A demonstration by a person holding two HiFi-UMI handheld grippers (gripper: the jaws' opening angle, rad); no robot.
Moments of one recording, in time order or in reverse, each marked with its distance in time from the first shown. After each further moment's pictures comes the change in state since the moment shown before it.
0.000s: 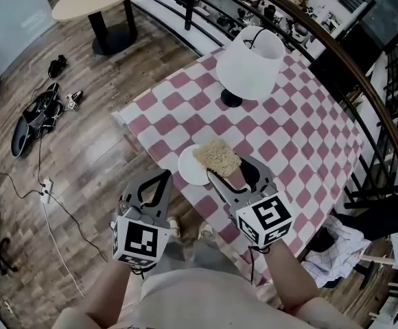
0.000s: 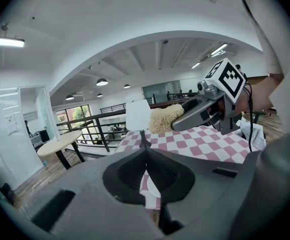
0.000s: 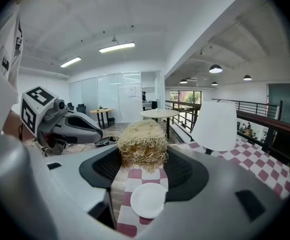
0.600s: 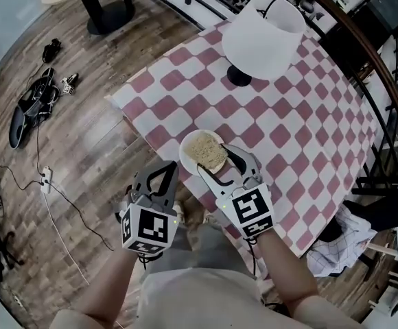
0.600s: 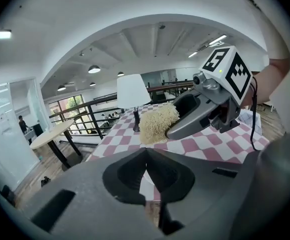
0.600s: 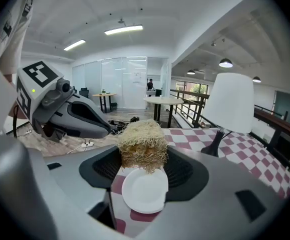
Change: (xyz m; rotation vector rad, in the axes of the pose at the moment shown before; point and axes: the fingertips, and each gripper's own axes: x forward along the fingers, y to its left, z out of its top) left arm 0.073 -0.015 -0.076 0.022 0.142 -0.074; right arm 0.069 -0.007 -0.086 -0.082 0.156 0.014
